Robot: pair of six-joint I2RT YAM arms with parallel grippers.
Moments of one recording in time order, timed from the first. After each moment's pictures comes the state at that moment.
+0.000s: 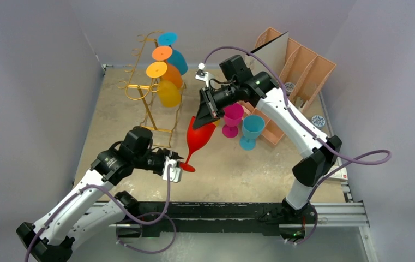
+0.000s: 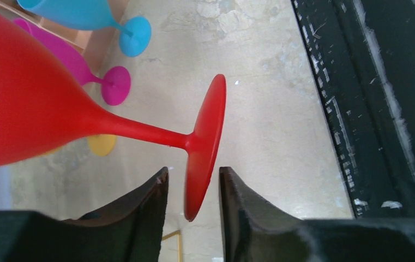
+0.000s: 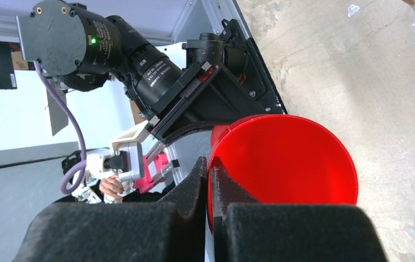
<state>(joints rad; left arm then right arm) -0.63 0.76 0.80 -0.78 0.67 1.08 0.66 1.75 1.91 -1.01 -0.94 0.42</state>
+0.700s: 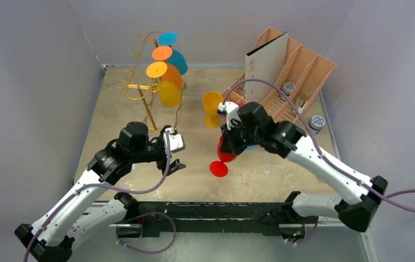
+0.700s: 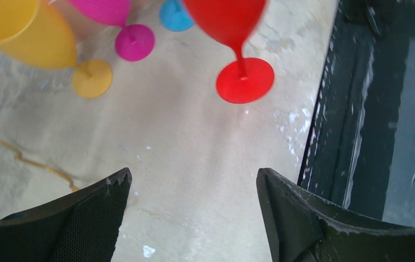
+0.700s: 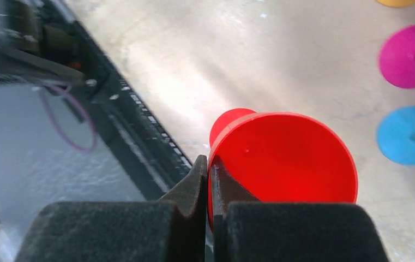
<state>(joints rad) -0.63 0.77 0.85 -0.67 0.53 0.49 0.80 1.25 1.30 -0.83 -0.30 0.25</state>
